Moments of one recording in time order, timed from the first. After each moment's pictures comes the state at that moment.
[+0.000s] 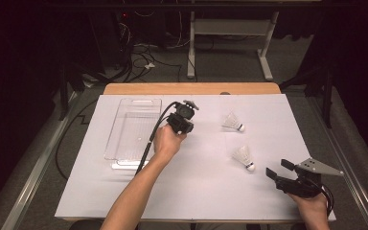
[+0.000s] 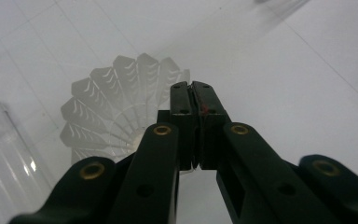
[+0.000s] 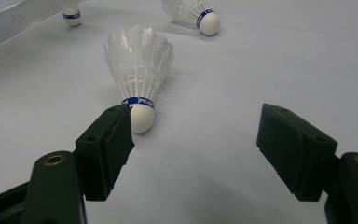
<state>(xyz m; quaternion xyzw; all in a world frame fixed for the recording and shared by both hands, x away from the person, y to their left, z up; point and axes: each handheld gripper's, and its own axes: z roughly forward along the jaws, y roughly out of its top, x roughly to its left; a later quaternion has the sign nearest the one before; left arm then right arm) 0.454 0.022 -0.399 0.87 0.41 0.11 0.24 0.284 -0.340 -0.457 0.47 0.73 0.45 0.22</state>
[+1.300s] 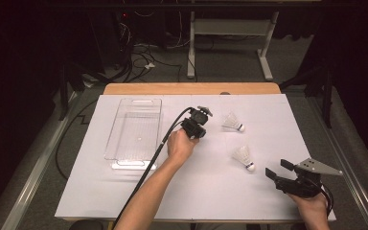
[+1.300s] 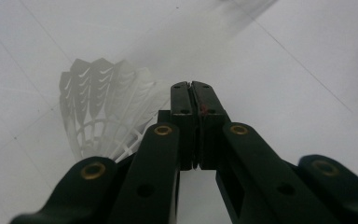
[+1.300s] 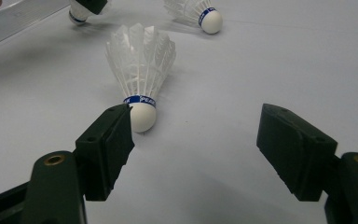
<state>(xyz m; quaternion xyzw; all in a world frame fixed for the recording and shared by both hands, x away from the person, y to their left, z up) 0.457 -0.018 -0.424 0.88 0.39 0.11 0.23 0.285 -0.340 -0.458 0.46 0.73 0.45 0.21</state>
